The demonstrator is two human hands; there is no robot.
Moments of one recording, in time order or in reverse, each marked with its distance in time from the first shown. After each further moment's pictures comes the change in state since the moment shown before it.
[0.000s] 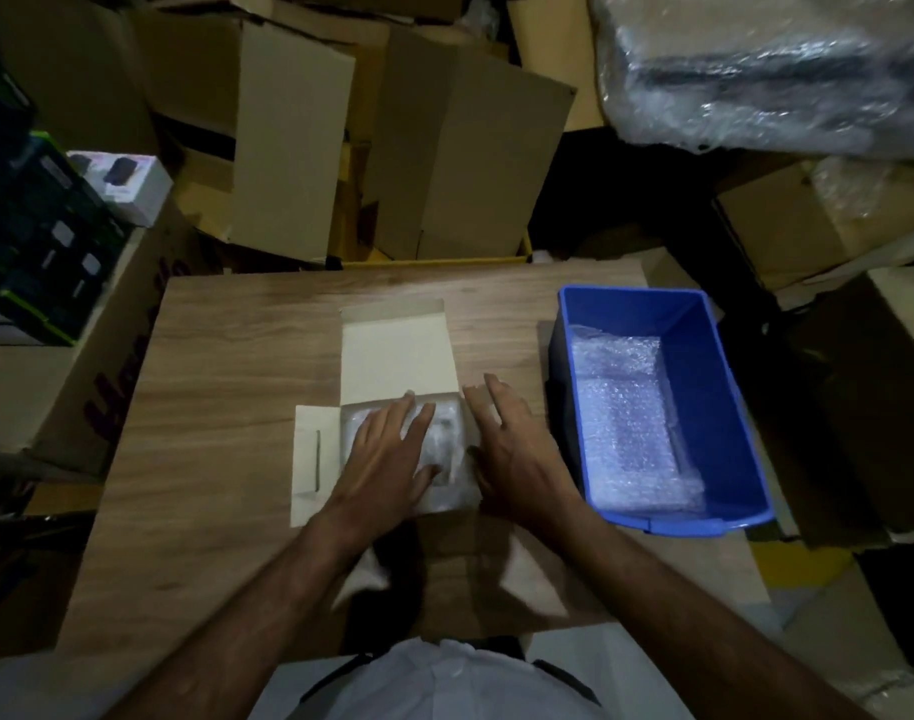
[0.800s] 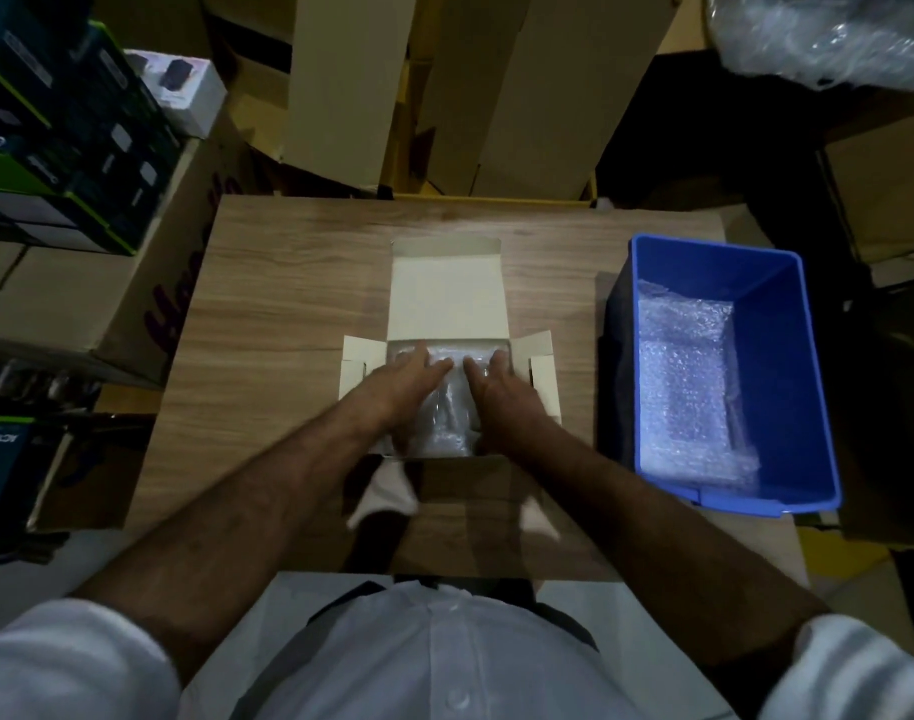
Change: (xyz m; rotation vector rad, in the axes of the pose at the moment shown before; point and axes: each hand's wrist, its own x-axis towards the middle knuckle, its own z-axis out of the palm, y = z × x) left_hand 0.030 -0.044 -0.014 0.218 -0.564 -0.092; right_hand 0.042 -0.034 0.043 -0.183 -0.555 0.049
